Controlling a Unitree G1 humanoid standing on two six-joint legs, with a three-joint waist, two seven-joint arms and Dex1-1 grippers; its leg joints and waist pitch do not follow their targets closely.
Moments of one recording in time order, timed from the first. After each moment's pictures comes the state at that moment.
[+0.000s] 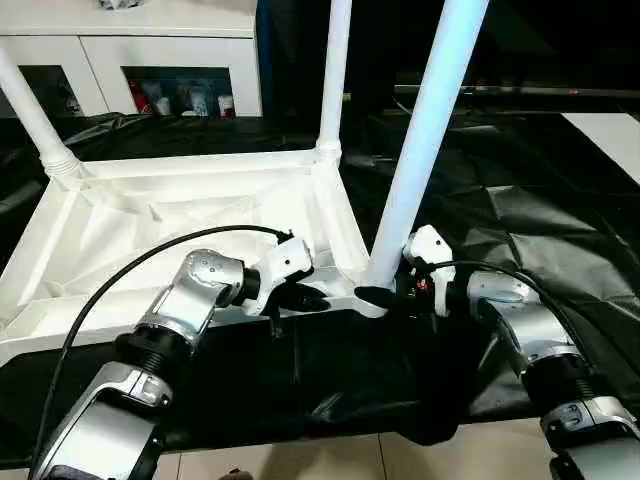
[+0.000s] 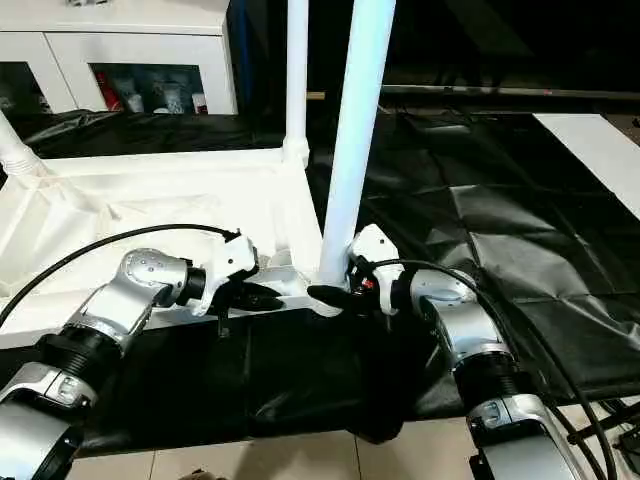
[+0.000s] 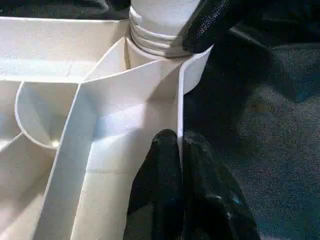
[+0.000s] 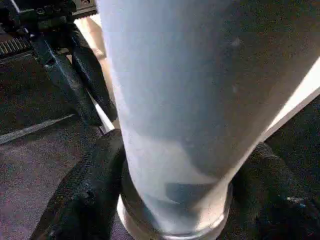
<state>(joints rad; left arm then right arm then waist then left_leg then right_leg) -0.64 0.31 -0.29 0.64 0.06 0.12 -1.16 -0.52 -0.33 0.16 0.61 0.11 0.04 1.02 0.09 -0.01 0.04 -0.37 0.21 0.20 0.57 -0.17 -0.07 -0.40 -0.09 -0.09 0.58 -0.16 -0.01</state>
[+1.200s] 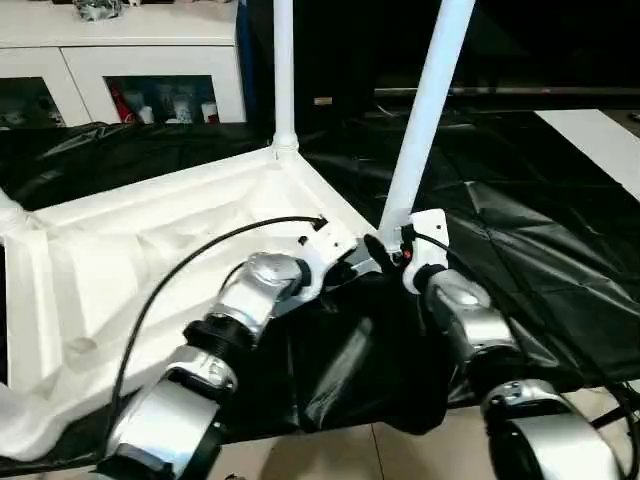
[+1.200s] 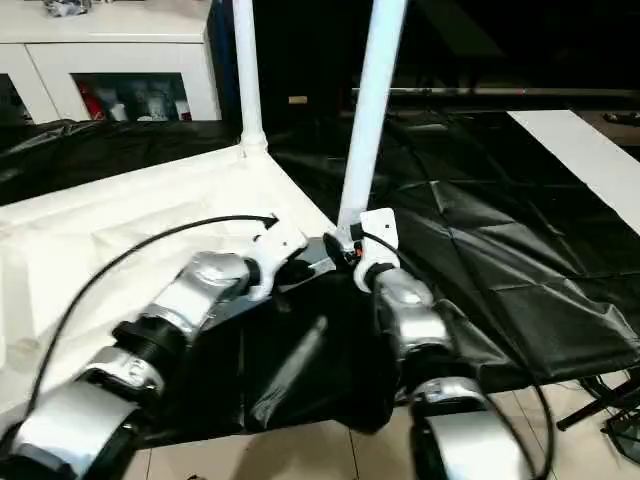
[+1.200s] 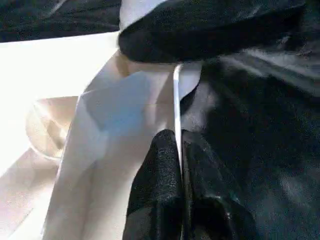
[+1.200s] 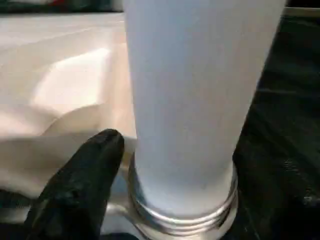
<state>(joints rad) -0.73 0.12 -0.26 0.81 0.14 0.15 -0.77 -0.63 -0.16 0.01 0.88 0.09 -0.07 0.51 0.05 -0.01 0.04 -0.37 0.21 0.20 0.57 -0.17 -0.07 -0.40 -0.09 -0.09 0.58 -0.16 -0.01</state>
